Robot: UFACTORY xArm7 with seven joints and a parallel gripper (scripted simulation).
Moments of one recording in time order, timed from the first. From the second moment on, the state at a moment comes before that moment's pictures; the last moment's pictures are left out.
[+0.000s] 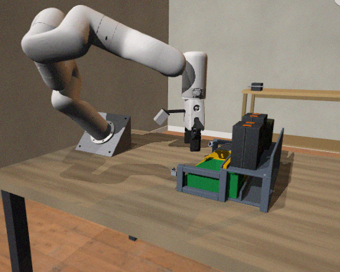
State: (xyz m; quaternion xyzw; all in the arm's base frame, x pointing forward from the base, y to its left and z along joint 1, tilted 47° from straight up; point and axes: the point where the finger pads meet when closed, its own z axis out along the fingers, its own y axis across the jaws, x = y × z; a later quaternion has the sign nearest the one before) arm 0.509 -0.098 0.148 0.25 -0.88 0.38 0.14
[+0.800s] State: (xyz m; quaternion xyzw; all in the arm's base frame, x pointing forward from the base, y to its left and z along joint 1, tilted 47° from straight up) arm 0.509 -0.098 0.148 0.43 -0.81 0.34 0.21
